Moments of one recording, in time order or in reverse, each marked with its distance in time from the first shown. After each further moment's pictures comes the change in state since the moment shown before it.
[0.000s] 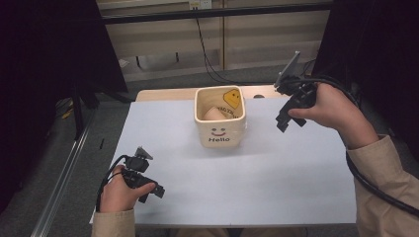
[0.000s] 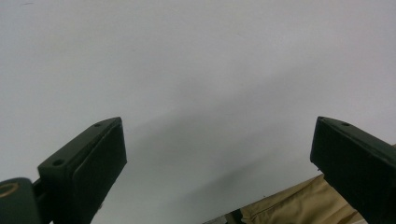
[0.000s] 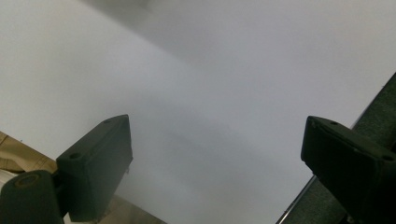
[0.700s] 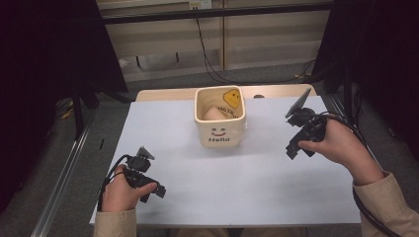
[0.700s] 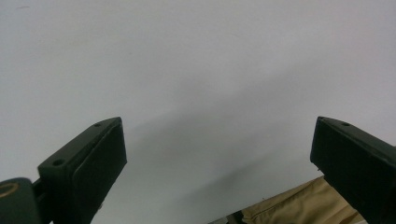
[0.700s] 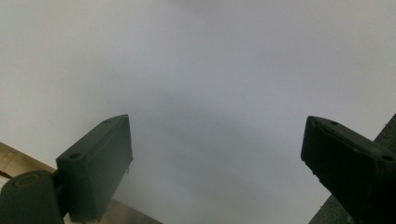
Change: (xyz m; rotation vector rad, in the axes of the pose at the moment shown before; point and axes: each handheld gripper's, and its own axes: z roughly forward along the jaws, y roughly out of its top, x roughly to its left) left arm -0.004 0.002 0.003 -0.006 0.004 -0.006; right arm -0.002 -0.056 0.064 0.025 0.018 0.041
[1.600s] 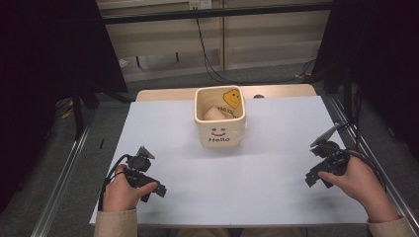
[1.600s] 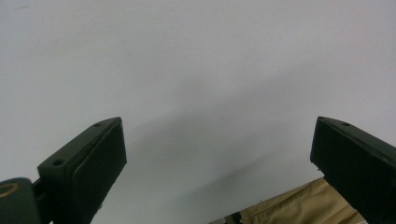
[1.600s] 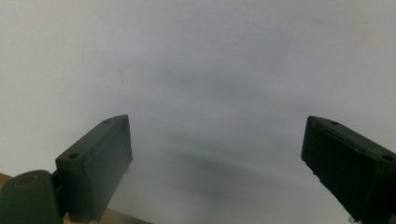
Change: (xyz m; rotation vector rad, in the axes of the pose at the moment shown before) left arm 0.001 0.001 -0.001 0.011 0.004 0.008; right arm -0.025 -0.082 0.069 0.044 0.043 0.213
